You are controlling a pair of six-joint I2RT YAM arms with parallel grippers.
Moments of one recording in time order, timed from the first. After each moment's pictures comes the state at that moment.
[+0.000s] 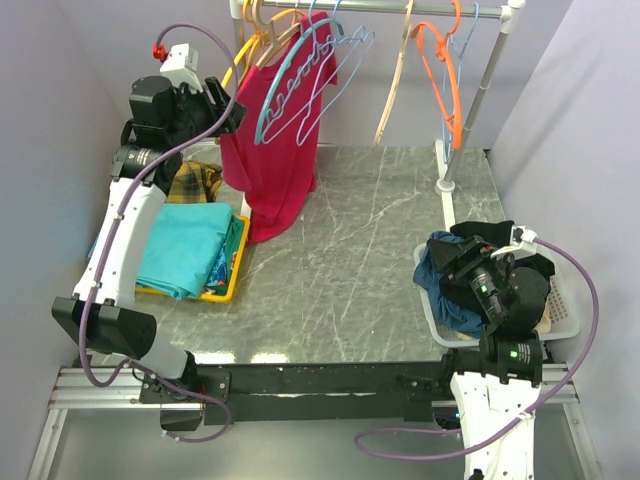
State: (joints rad) left arm -0.18 1.52 1.80 -0.42 0.24 -0.34; right arm -0.15 0.35 0.68 -0.45 -0.37 0.60
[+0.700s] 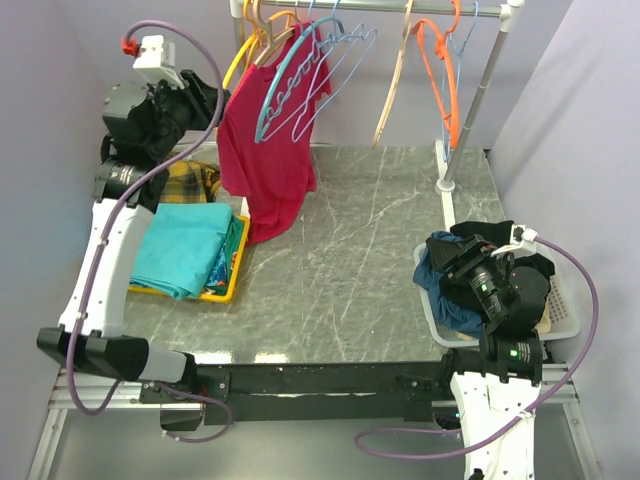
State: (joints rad) left arm -0.18 1.37 1.74 -0.27 0.20 -0.31; right arm -0.15 0.36 0.68 -0.44 -0.39 0.62
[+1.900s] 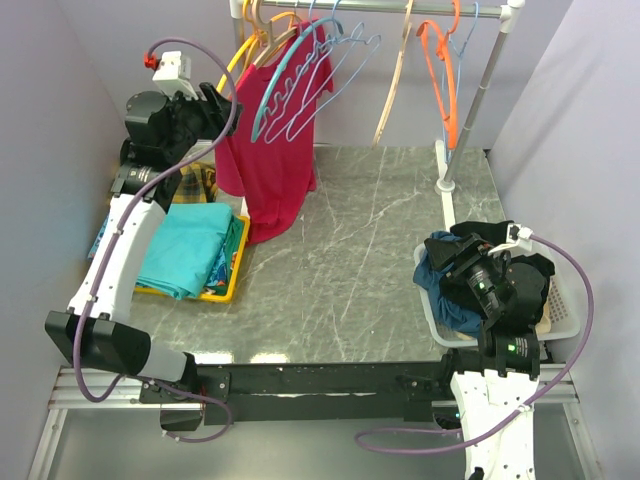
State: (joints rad) left arm -0.18 1.42 1.61 -0.18 0.20 -0.32; right arm -0.15 0.38 0.65 -0.43 -0.39 0.63
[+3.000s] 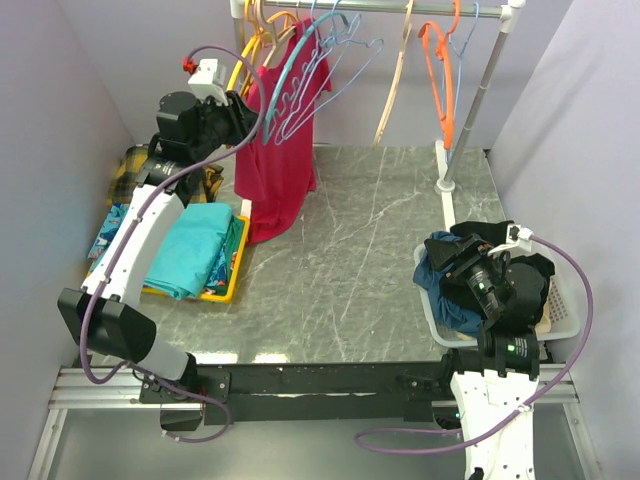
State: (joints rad) left arm -0.26 1.50 1.63 -0.19 0.23 -0.29; right arm -0.15 0.37 0.64 -0.43 -0.39 0.63
